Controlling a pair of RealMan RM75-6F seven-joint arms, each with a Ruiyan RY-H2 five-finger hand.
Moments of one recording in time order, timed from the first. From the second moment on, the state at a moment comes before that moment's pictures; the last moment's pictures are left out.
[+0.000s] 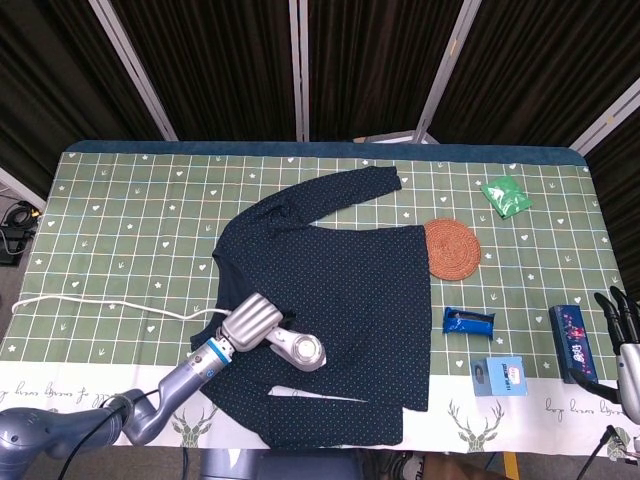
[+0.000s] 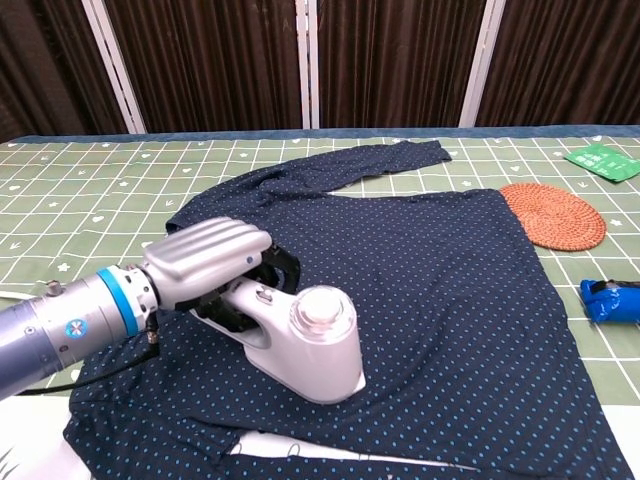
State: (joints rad) left arm -0.74 -1.84 0.02 -1.10 1.63 1.09 -0.02; right arm -0.01 -0.99 0.07 -1.70 -1.50 1.56 0.06
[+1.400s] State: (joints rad) left arm -0.65 -1.71 0.05 -1.08 1.61 1.15 -0.10; right arm -0.01 -0.99 0.06 -1.71 -1.52 1.57 0.06
